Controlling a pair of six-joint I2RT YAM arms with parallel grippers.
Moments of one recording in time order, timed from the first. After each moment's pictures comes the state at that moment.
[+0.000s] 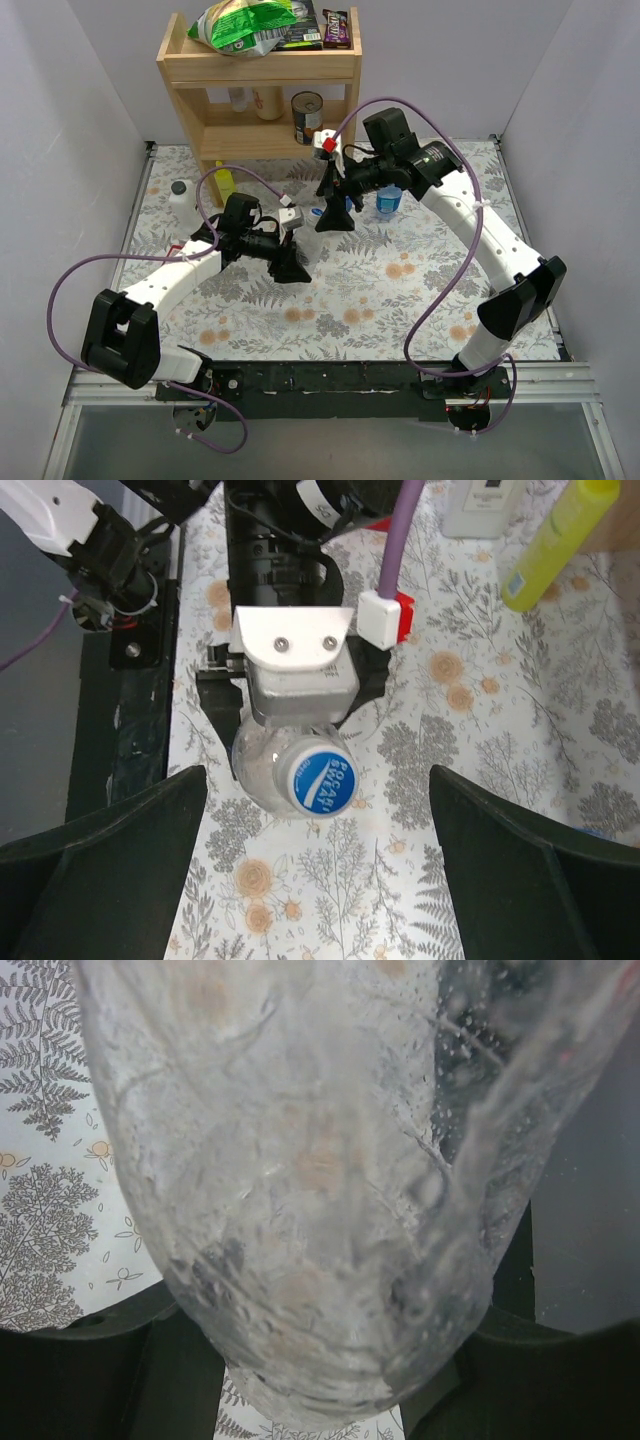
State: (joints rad) left arm -0.42 1.36 0.89 -0.33 1.02 0.32; right arm 0.66 1.67 1.88 -0.92 -0.84 -0.48
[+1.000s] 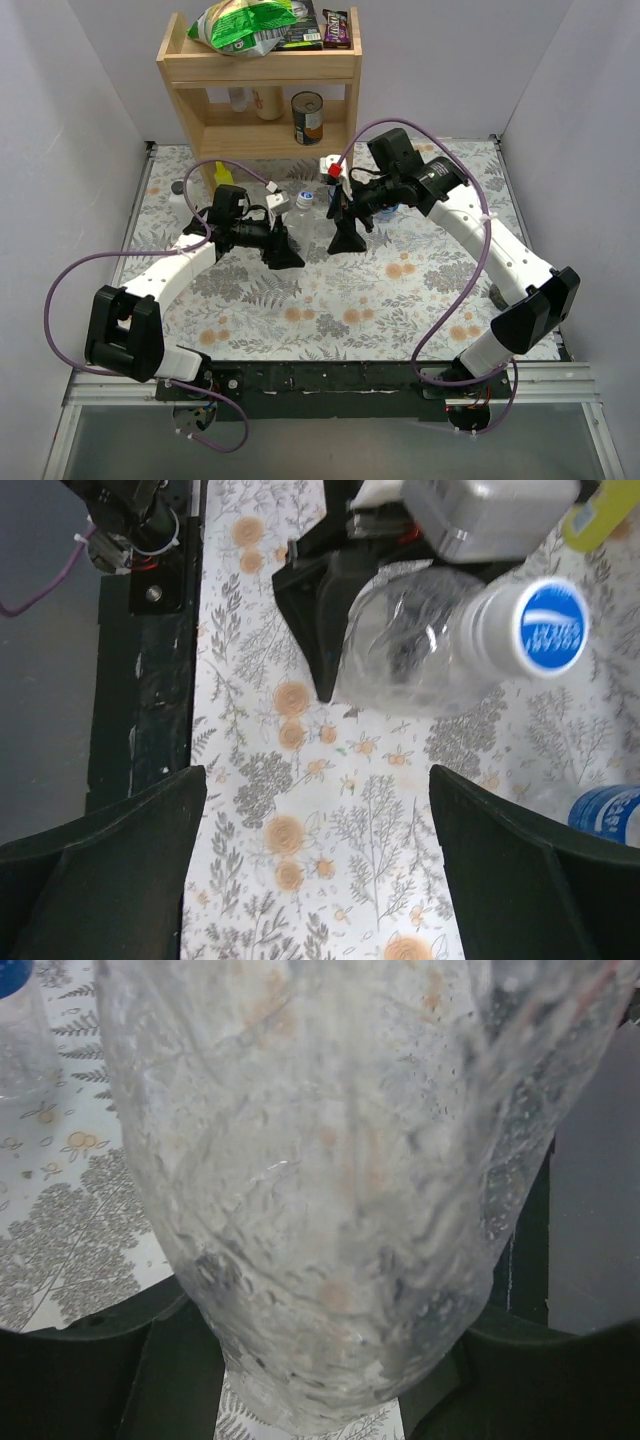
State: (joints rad) left arm -0.35 1.39 0.92 -0.29 1.03 0.25; right arm 0.66 1.57 1.71 -0.94 -0.83 -0.55
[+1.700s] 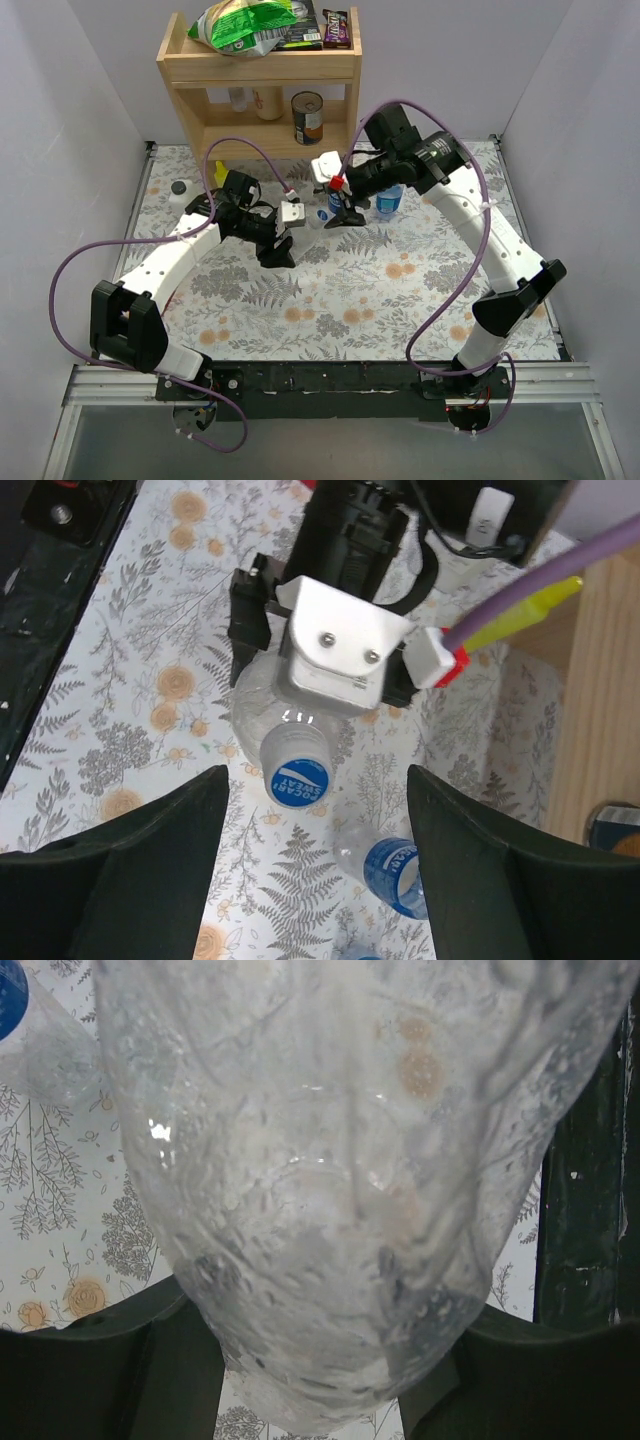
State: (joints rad) left arm -0.40 1.45 1.20 -0.81 0.83 0.83; right arm 0.67 1.71 2.10 -1.19 -0.82 -1.03
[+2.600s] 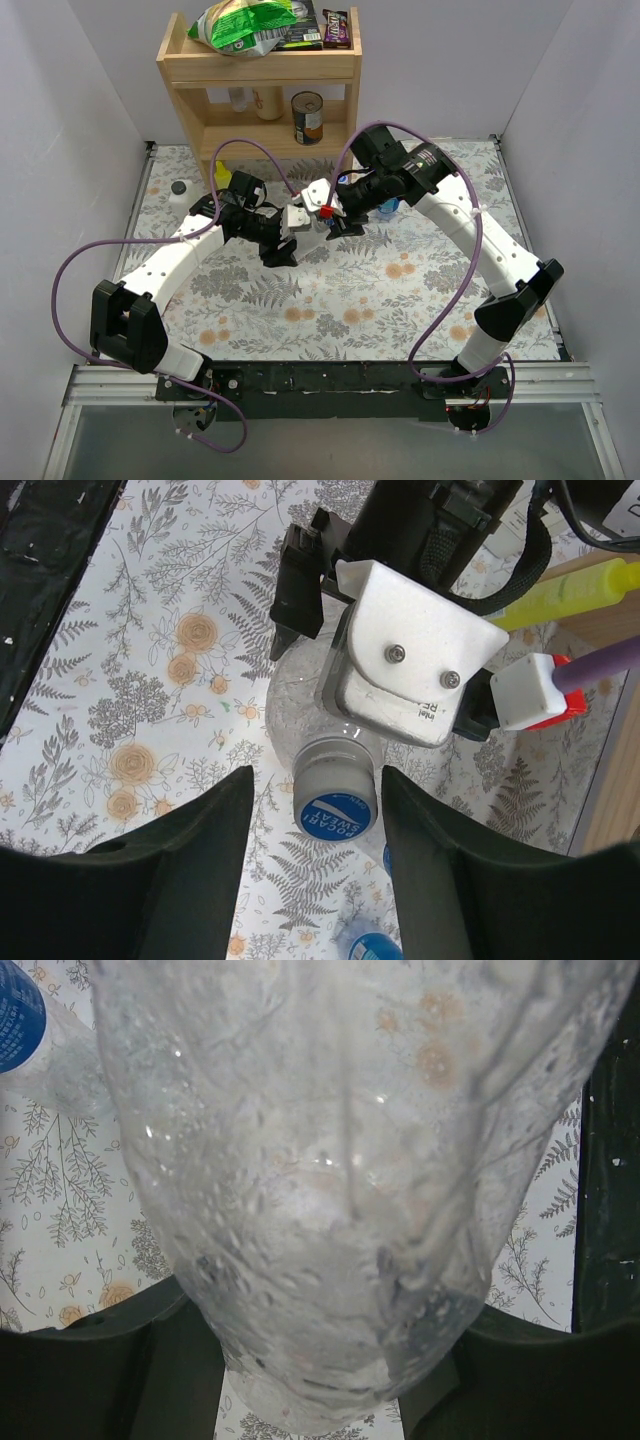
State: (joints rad) left arm -0.44 1.44 1.20 -0.79 0.76 0.88; right arm 0.76 1.69 1.98 -1.25 -0.70 -1.17
